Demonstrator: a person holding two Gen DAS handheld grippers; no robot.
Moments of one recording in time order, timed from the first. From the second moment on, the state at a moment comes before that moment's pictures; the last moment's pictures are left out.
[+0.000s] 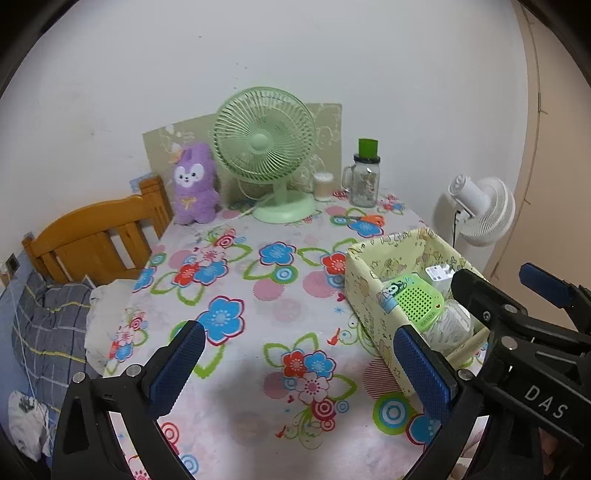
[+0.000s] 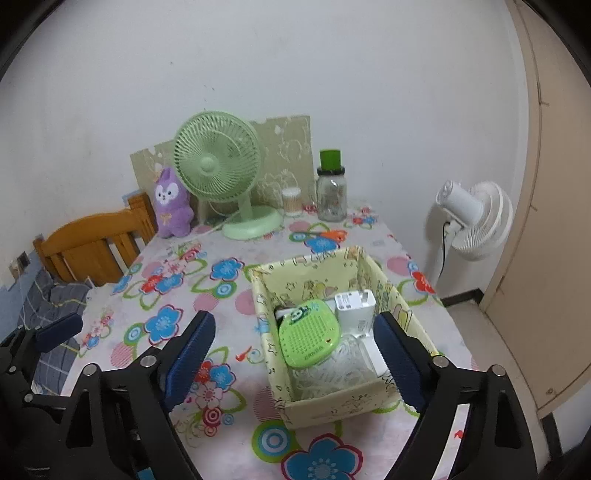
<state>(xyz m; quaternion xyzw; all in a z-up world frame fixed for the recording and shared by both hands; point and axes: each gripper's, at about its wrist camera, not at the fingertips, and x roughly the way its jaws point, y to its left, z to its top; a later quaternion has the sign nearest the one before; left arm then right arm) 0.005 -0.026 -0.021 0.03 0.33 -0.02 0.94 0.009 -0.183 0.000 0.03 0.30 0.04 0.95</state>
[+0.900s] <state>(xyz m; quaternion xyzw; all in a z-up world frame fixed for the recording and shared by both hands) -0.050 0.006 0.010 0.00 0.27 0.03 0.96 -0.040 -0.184 0.034 0.02 0.24 0.04 0.97</state>
